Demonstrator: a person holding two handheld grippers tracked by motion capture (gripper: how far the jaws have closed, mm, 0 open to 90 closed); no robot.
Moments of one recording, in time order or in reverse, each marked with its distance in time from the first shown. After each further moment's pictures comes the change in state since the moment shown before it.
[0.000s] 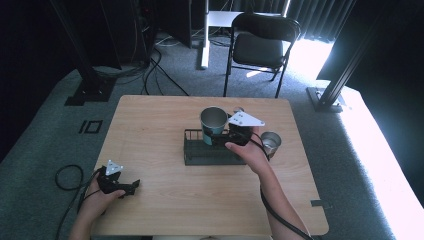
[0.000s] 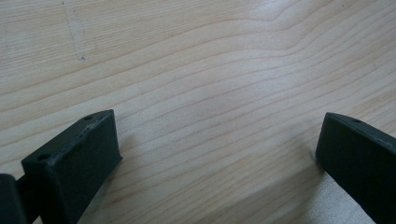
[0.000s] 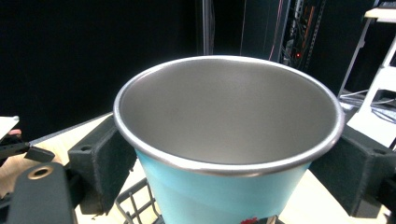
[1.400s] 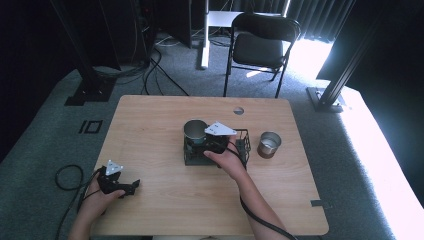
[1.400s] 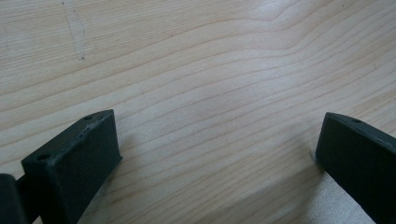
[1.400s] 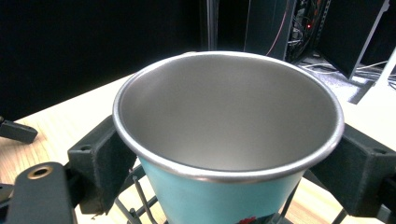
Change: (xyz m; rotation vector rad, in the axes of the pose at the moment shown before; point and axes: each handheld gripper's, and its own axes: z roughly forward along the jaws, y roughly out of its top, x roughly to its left) left arm 0.000 0.000 0.000 0.001 0.000 -0.001; right arm 0.028 -0.052 0.062 0.085 -0.003 0.024
